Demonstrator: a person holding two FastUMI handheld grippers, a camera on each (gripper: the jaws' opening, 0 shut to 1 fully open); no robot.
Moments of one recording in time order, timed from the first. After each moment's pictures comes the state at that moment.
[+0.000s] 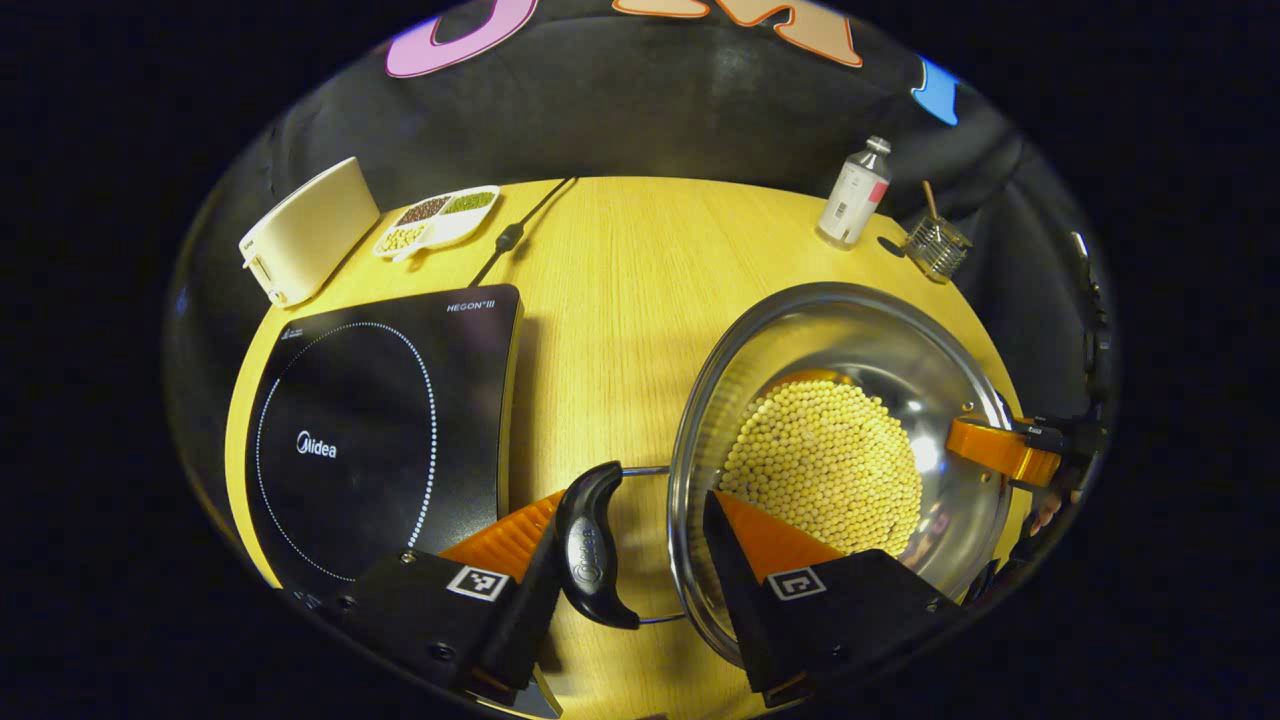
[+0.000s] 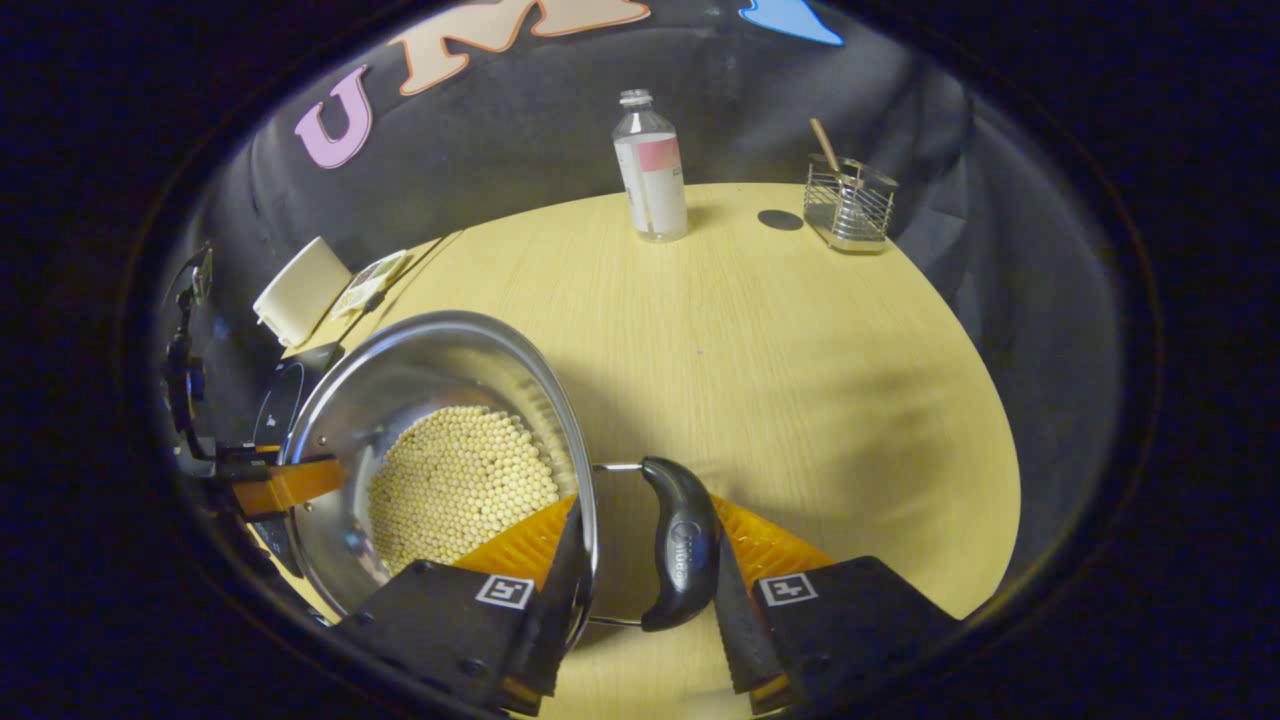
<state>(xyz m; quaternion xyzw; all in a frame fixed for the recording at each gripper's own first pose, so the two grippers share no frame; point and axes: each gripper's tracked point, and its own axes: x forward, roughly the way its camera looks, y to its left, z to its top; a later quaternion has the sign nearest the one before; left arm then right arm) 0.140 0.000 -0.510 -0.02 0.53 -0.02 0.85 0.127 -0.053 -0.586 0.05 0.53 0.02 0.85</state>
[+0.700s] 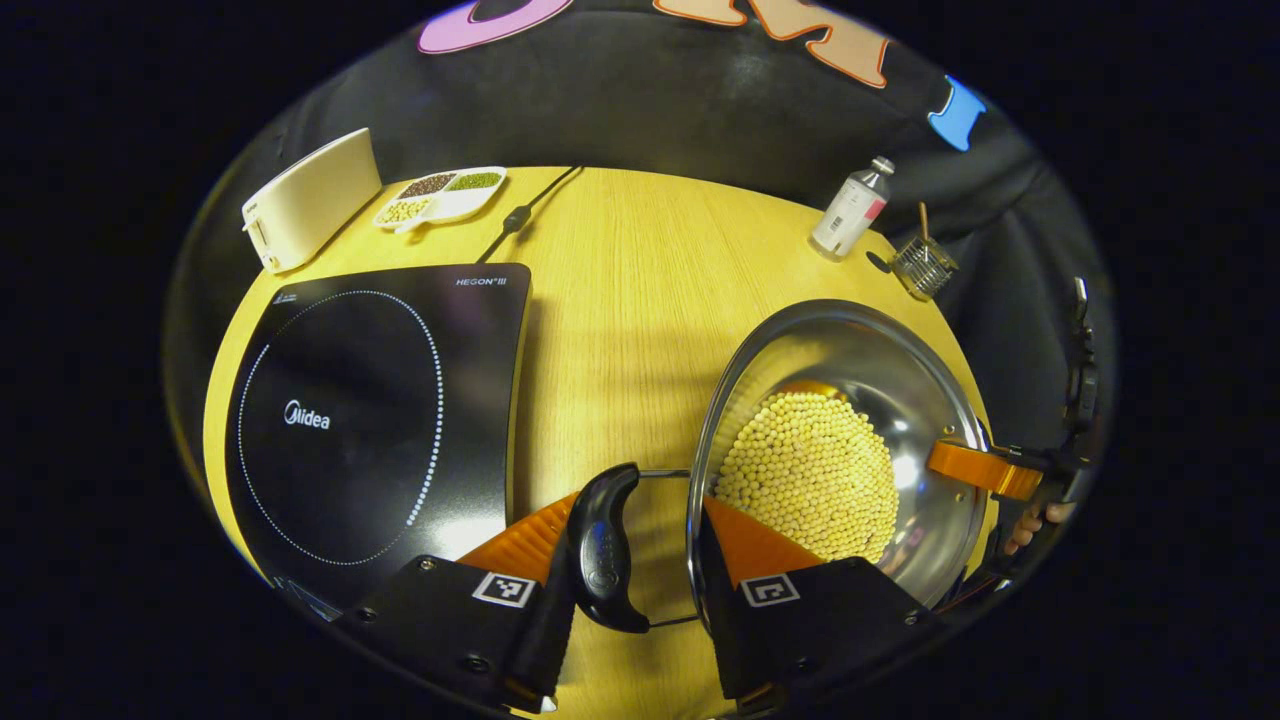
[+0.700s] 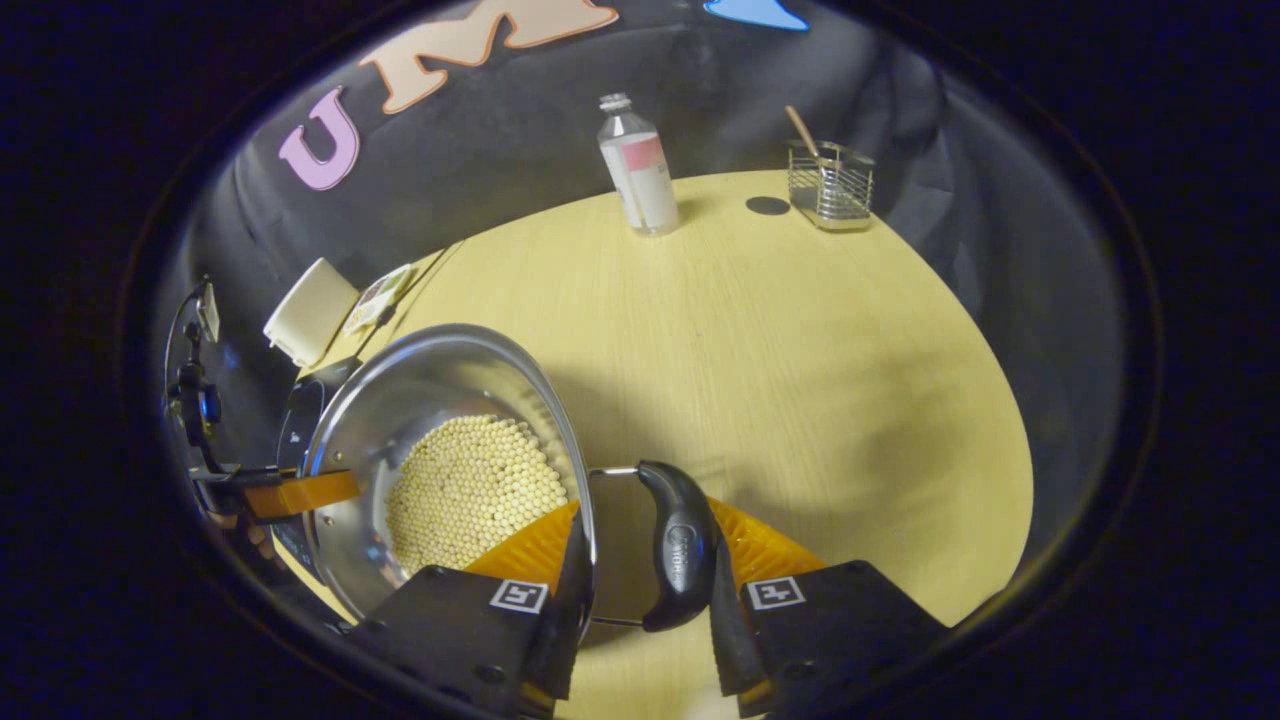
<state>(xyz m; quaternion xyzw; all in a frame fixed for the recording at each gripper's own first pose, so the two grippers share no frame) 0.129 0.000 -0.491 -0.07 0.53 -0.04 0.85 0.109 -0.046 -0.567 0.08 0.53 0.02 0.84</state>
